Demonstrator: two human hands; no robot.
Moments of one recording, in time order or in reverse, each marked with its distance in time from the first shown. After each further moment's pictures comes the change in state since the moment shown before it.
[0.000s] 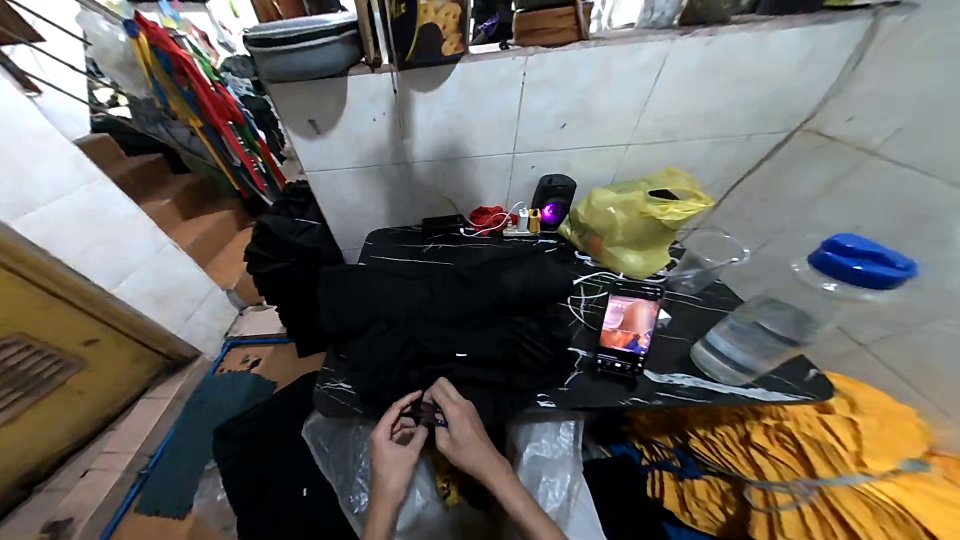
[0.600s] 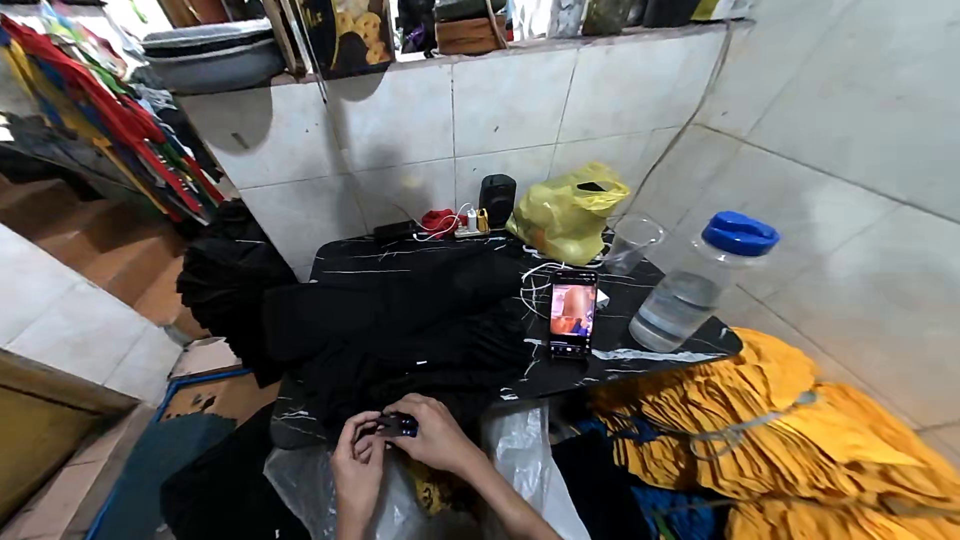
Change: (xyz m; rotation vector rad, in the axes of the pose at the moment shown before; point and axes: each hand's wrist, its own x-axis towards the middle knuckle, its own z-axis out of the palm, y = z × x) left_hand 0.006 0.001 -0.002 -0.009 0.030 0.001; right_hand 0.008 0.005 -0.013 0.019 -0.137 0.124
